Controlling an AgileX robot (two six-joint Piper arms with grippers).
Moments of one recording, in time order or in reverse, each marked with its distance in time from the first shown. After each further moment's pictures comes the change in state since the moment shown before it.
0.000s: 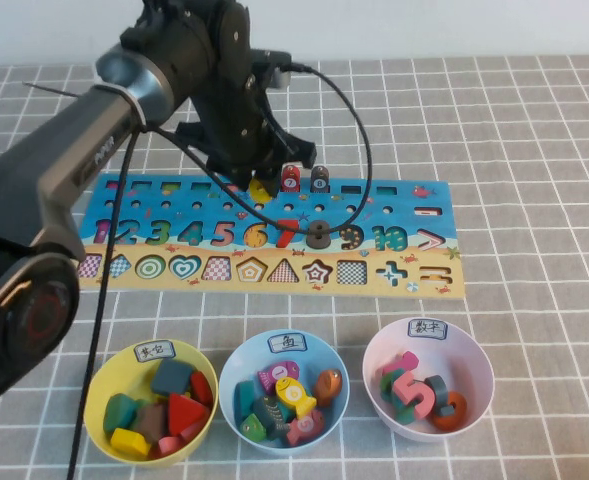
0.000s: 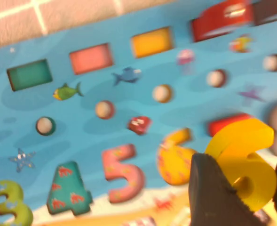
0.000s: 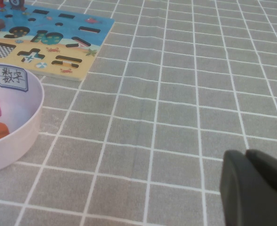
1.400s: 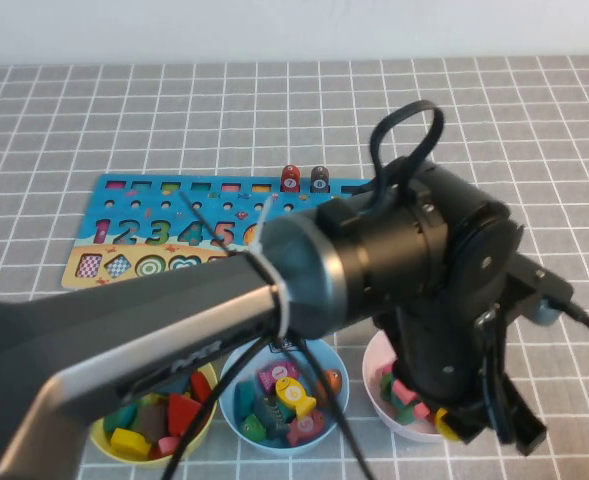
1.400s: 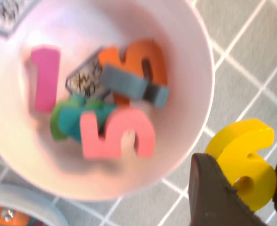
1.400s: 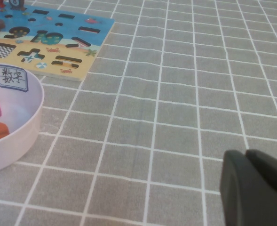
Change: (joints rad) right arm 0.000 0.000 0.000 0.000 0.000 0.000; left arm -0.586 -0.332 0.555 -0.096 -0.102 0.055
